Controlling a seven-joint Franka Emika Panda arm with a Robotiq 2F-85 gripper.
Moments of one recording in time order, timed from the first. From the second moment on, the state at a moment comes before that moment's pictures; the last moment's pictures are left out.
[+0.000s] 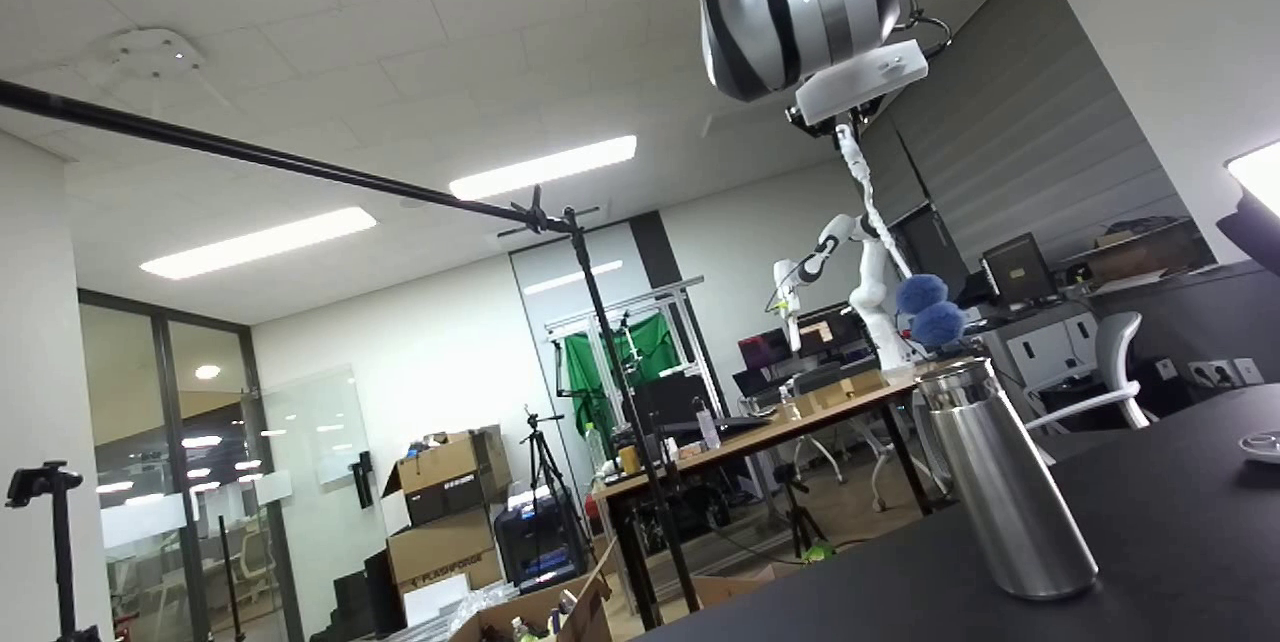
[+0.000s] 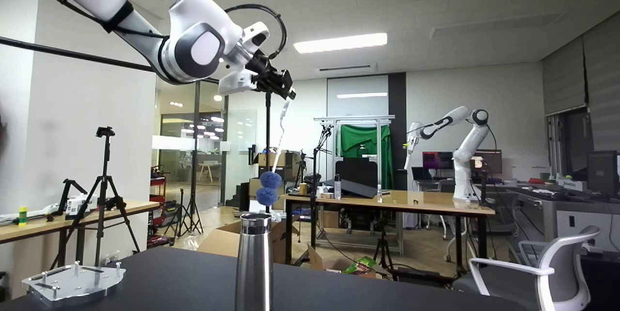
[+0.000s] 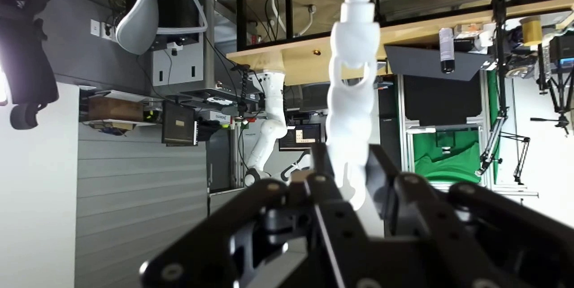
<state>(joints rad) 1.49 0.59 -1.44 -2.07 0.81 3.22 -0.08</state>
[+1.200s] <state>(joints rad) 1.34 0.59 -1.24 -2.07 0.81 3.22 -0.08</state>
